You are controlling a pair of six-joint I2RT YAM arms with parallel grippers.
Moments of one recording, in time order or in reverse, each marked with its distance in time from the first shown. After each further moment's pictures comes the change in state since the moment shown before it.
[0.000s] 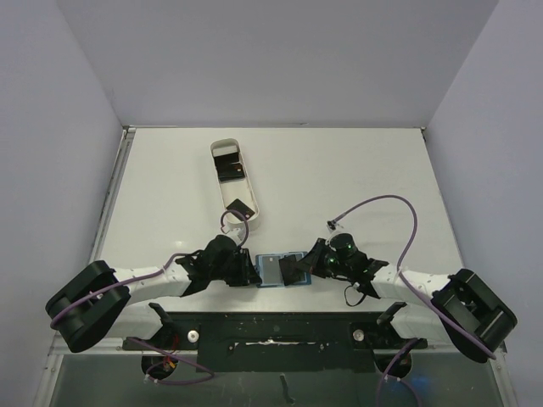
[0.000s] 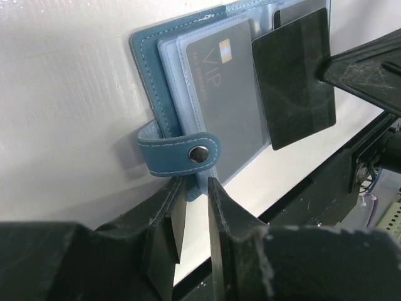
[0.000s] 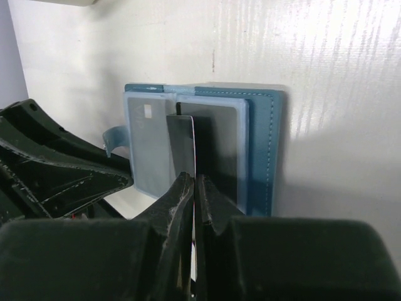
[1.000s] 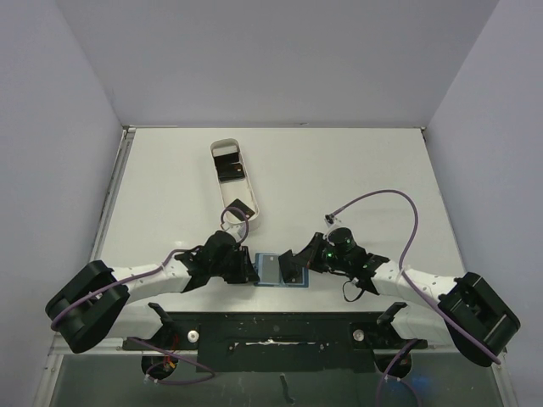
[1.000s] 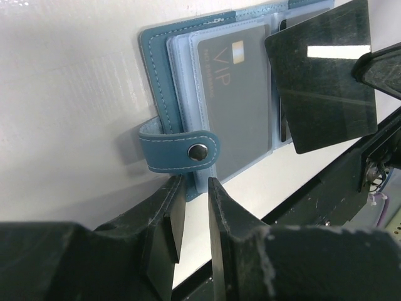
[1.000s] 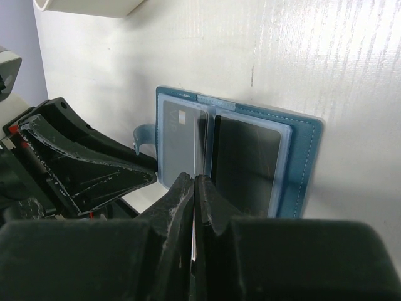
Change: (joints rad) left arm 0.038 0.000 0.039 -0.079 0.020 0.063; right arm 0.006 -0.011 0.072 -0.059 0.000 0.009
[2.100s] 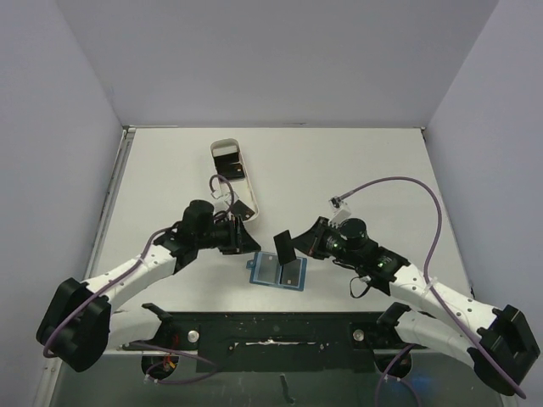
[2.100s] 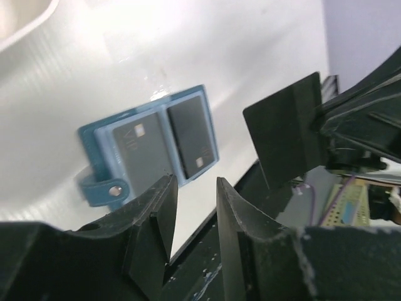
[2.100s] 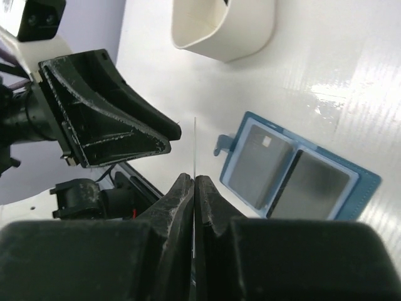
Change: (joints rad) left arm 0.255 -0.109 0.183 -0.052 0.334 0.114; right arm 0.042 -0.251 0.157 -0.174 0.032 -0.060
